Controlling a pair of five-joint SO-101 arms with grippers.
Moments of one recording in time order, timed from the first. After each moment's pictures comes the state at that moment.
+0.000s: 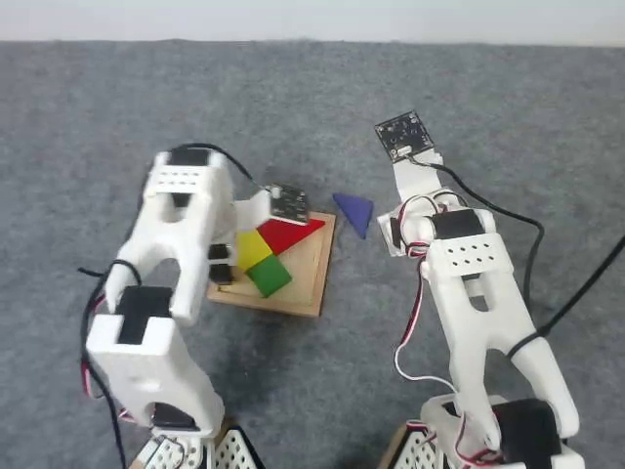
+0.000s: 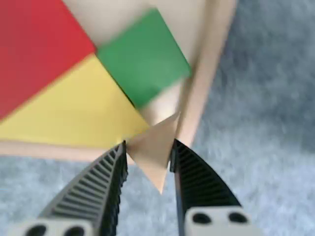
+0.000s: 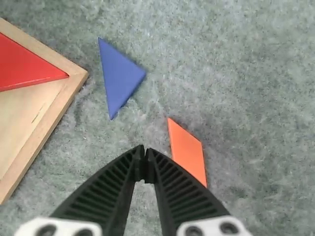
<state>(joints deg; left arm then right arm) -4.0 16.7 11.4 86.8 -77.5 -14.4 -19.3 37.2 50.5 12.2</state>
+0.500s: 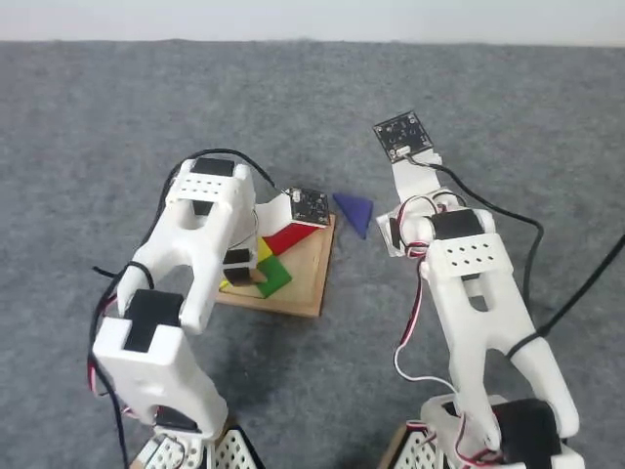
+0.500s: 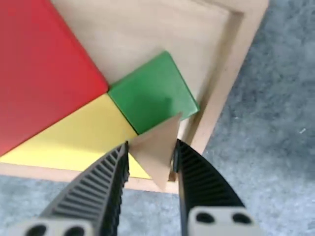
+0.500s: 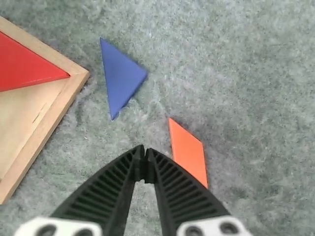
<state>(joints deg) 1.3 15.7 15.5 81.2 -70.3 -14.6 -19.3 37.2 50.5 12.2</state>
